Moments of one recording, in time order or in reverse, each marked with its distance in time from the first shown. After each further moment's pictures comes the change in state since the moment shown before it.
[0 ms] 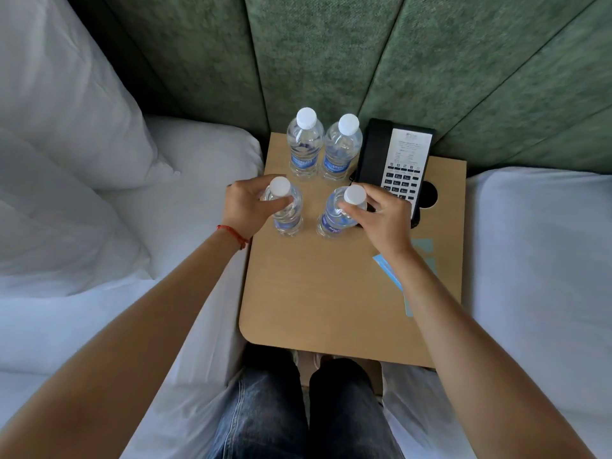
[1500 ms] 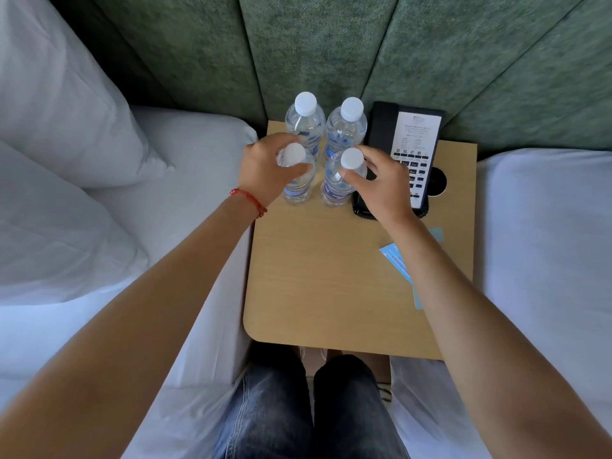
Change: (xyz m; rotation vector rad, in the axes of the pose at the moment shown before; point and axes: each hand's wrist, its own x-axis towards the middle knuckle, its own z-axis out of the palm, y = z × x) left_hand 0.039 0.025 0.013 0.155 -0.041 0.096; right_hand 0.036 -0.008 0.012 -0.100 -0.033 -0.074
